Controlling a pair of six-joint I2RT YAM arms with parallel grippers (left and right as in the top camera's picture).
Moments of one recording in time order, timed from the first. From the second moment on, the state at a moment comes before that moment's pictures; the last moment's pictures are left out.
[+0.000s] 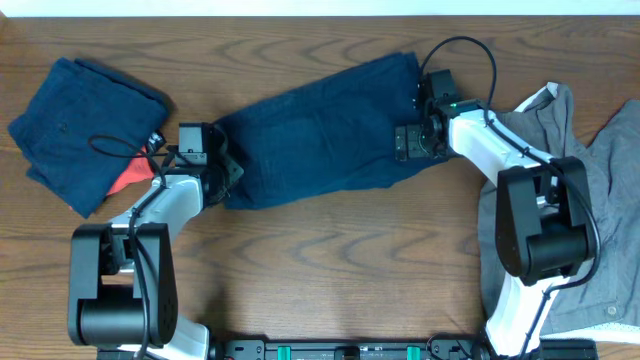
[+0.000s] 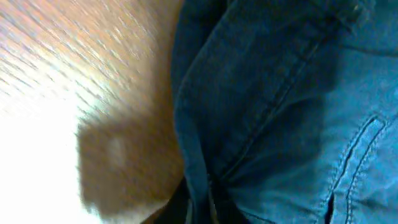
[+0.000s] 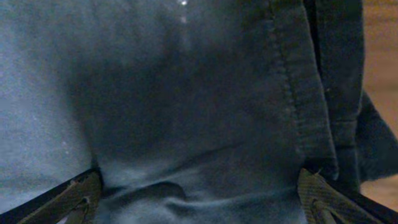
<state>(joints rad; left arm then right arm) -0.01 1.71 0.82 -0.26 0.12 -0.77 0.22 2.03 1.34 -0.61 0.06 0.19</state>
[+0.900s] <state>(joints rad) 0.09 1.13 1.02 -0.97 0.20 -0.60 0.59 1.94 1.33 -0.71 -0.43 -0.01</state>
